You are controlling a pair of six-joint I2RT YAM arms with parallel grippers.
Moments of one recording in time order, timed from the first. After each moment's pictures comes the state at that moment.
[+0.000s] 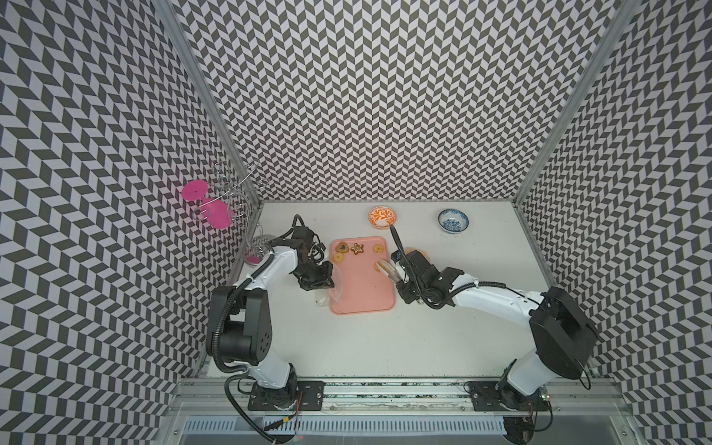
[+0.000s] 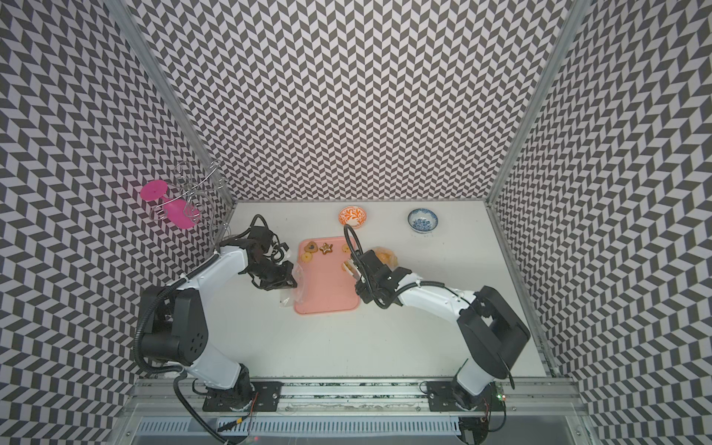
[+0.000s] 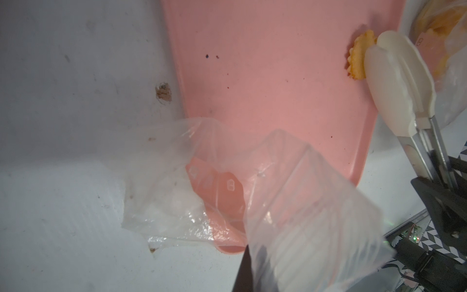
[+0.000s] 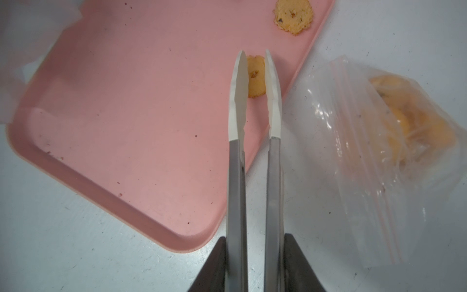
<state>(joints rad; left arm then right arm) -0.12 1.61 1.13 -0.93 0.46 -0.18 0.79 1.62 1.03 -0.39 0.13 0.11</state>
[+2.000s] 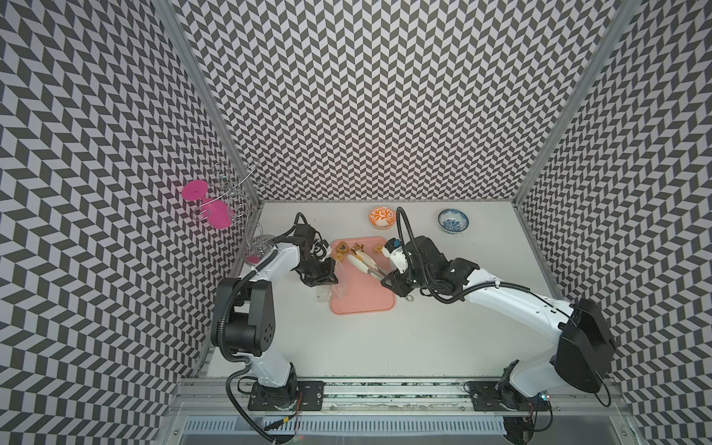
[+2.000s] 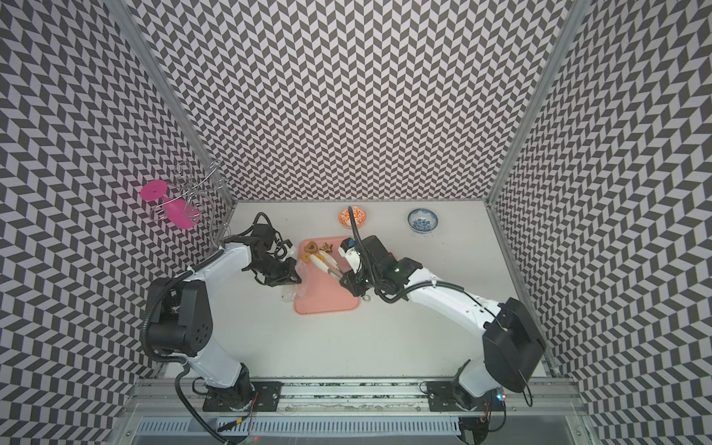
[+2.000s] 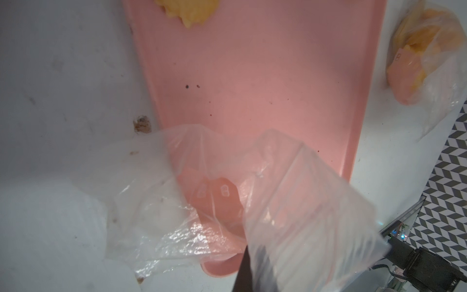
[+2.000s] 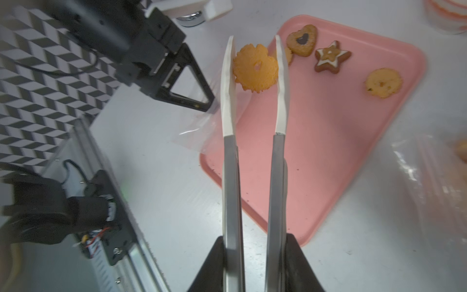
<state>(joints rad) -0.11 1.68 1.16 -0.88 0.53 -0.17 0.79 1.51 1.13 -0.40 -0.29 0.24</state>
